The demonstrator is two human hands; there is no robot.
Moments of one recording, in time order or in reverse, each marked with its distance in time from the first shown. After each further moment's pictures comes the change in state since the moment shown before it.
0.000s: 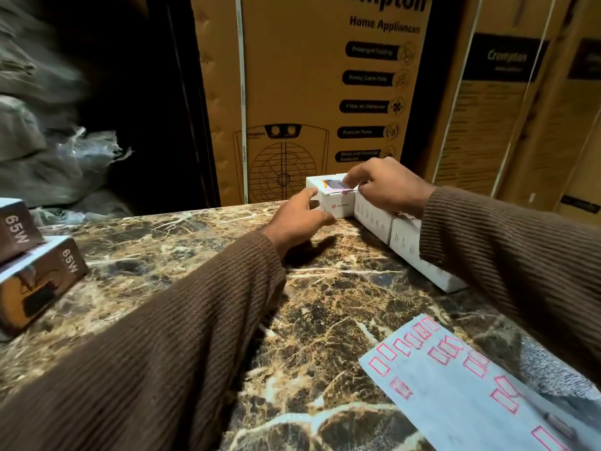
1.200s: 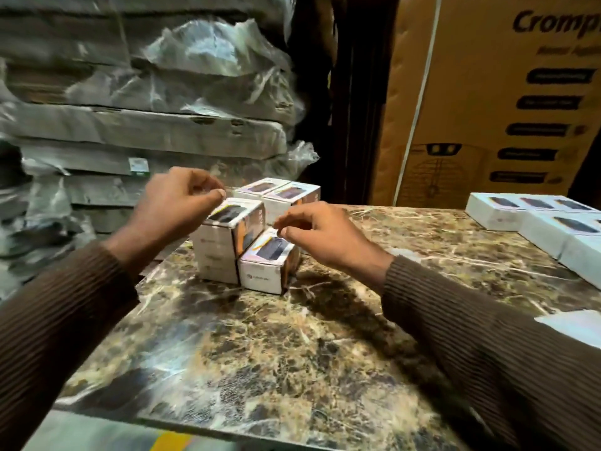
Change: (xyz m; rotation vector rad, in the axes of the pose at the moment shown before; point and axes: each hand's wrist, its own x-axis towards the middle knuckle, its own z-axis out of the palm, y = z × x) left_hand -0.411 0.025 -0.324 0.760 0.829 0.004; right_hand -0.154 -0.398 0.085 0.616 -0.155 -0.543
